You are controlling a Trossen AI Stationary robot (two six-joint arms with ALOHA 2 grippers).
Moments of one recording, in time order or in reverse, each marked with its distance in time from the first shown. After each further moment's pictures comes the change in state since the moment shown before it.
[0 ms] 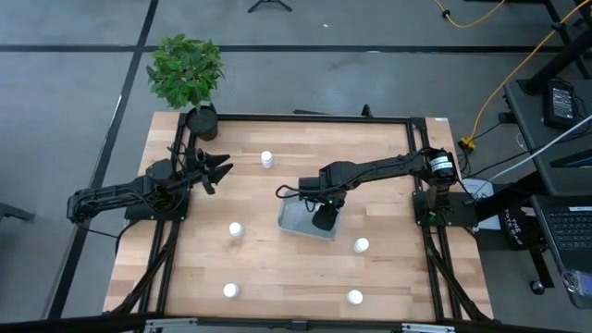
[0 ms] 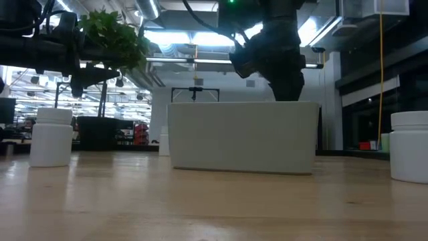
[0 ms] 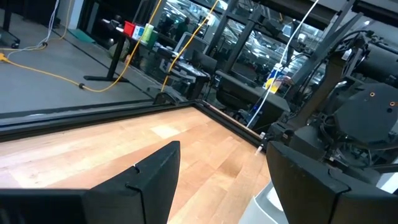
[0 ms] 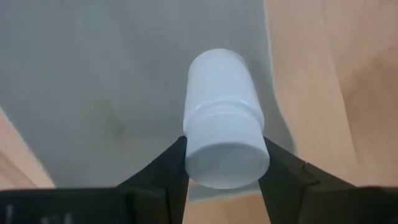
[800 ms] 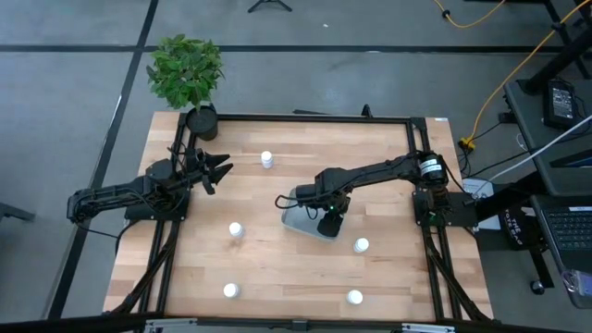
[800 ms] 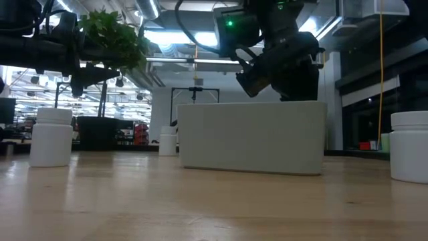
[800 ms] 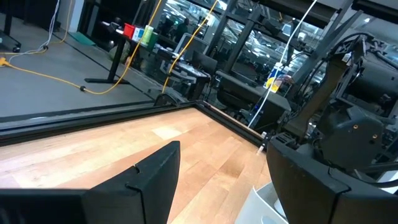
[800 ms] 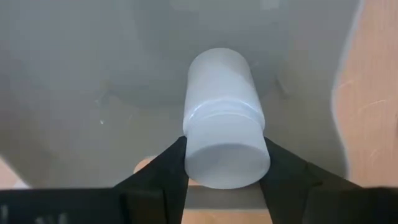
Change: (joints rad) left arm 0.000 0.000 0.000 0.003 0.000 0.014; right arm 0.010 0.090 0.003 -0.074 -0.091 -0.064
